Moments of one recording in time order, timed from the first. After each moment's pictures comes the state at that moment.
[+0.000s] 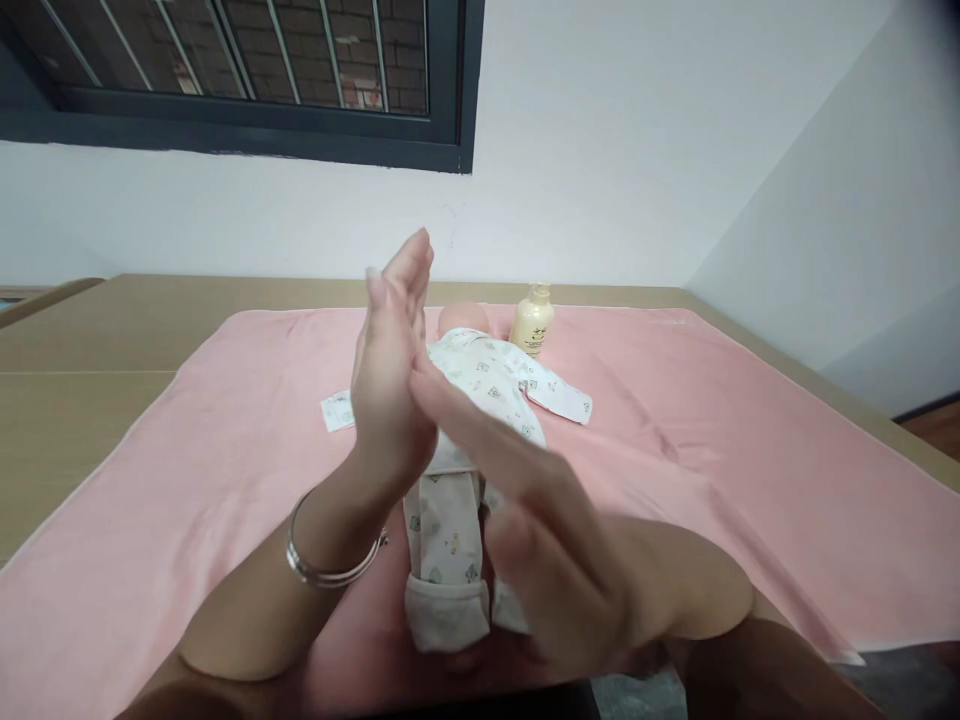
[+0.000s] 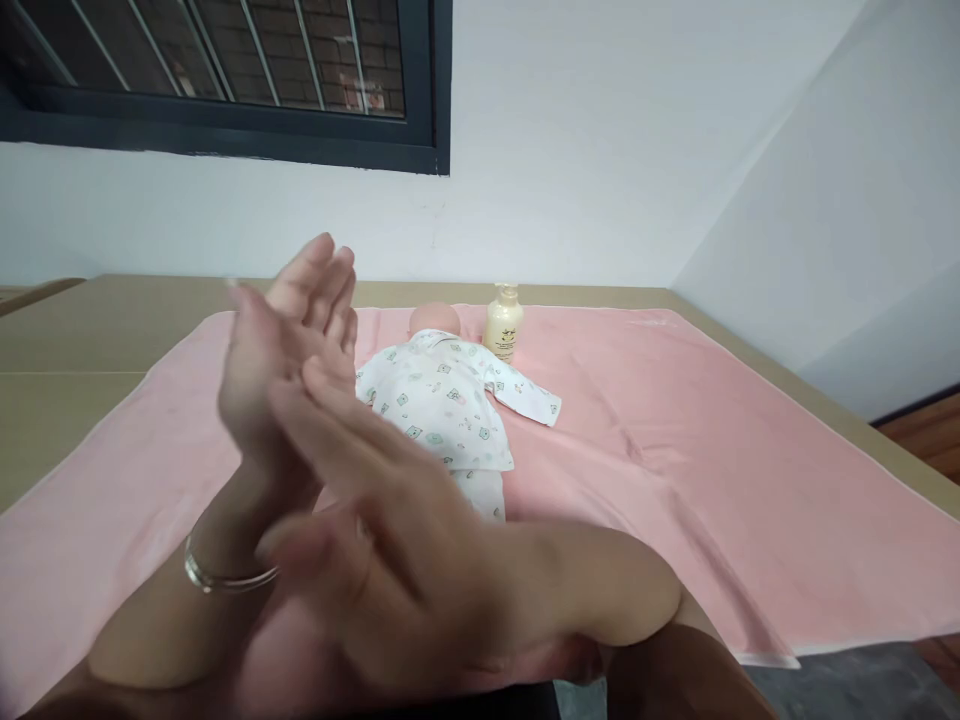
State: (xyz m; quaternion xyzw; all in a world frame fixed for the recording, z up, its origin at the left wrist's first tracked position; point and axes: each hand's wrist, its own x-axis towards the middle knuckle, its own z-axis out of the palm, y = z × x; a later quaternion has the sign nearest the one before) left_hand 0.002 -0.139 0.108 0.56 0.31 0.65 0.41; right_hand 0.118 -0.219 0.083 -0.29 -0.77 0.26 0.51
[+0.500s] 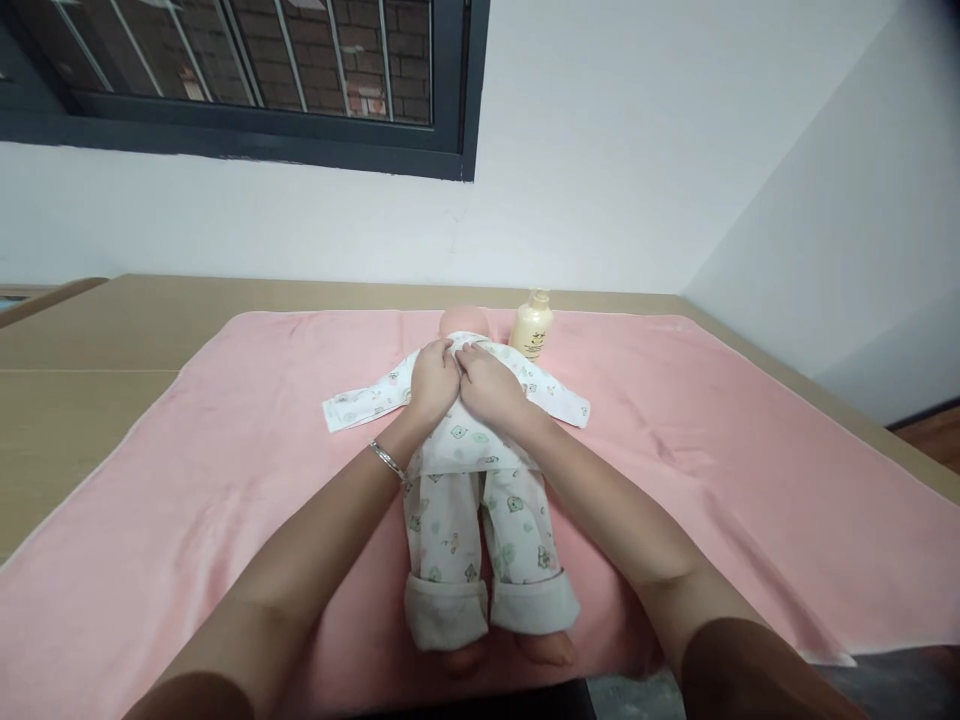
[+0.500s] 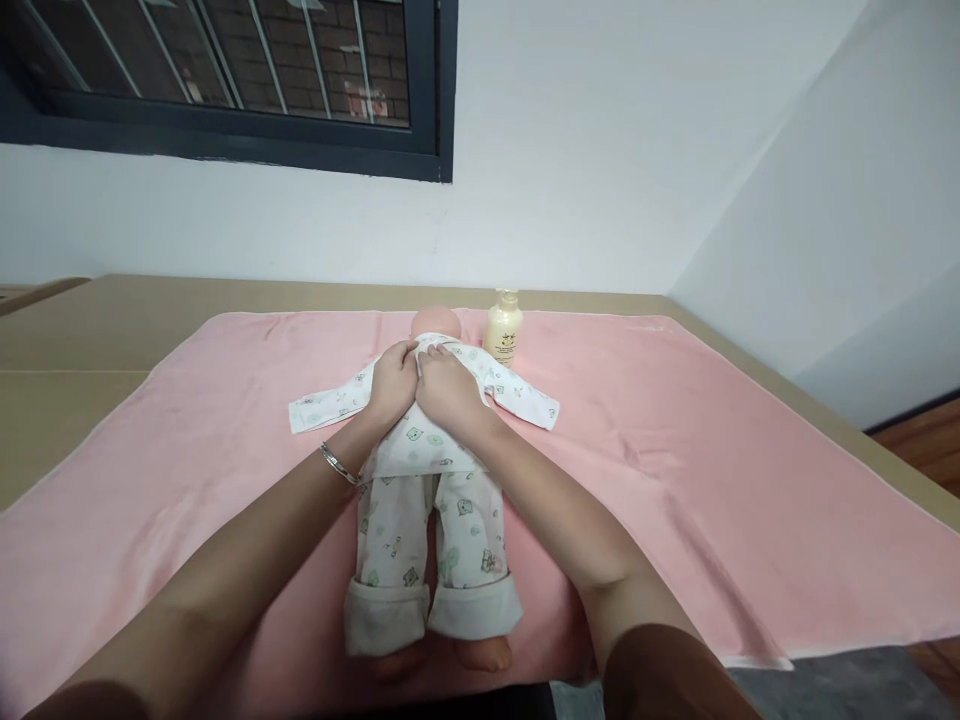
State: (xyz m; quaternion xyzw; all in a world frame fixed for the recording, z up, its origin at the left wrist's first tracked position) left_hand 0.011 -0.014 -0.022 0.66 0.56 0.45 0.21; right_hand 0.121 -0.058 0.016 -0.56 -0.79 0.07 0.22
